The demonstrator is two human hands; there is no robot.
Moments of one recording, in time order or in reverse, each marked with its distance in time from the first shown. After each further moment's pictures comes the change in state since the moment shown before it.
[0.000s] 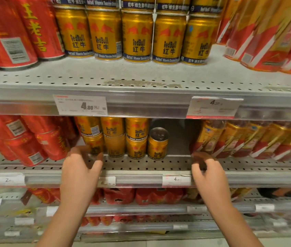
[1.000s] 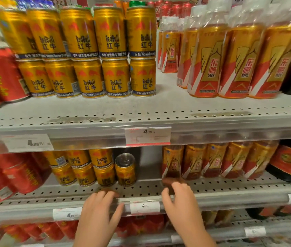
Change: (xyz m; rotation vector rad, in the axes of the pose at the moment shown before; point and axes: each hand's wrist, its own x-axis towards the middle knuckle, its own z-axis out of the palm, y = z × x) left_hand -0.075 0.087 0.060 0.281 -0.274 0.394; right_hand 0.005 0.019 -0.021 0.076 -0.123 -0.189
